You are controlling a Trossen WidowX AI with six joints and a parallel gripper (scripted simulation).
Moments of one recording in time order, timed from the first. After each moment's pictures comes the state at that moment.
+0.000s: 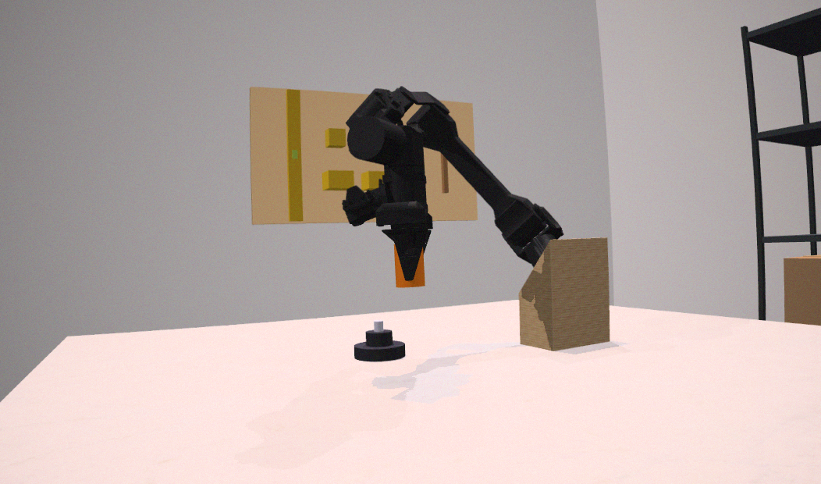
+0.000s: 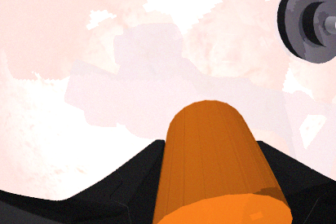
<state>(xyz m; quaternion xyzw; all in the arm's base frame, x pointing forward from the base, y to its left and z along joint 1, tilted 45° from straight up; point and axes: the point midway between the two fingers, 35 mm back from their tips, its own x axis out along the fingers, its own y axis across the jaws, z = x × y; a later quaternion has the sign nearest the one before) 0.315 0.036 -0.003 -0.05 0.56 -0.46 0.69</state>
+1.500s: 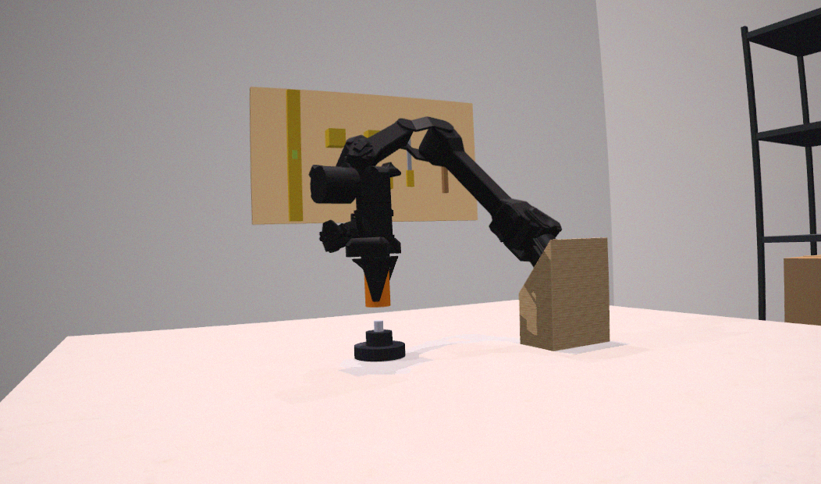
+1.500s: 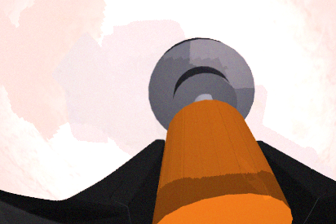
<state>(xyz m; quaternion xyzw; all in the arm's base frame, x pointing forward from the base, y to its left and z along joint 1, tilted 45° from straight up) 0.298 -0.088 0.065 -0.05 0.56 -0.47 0.68</state>
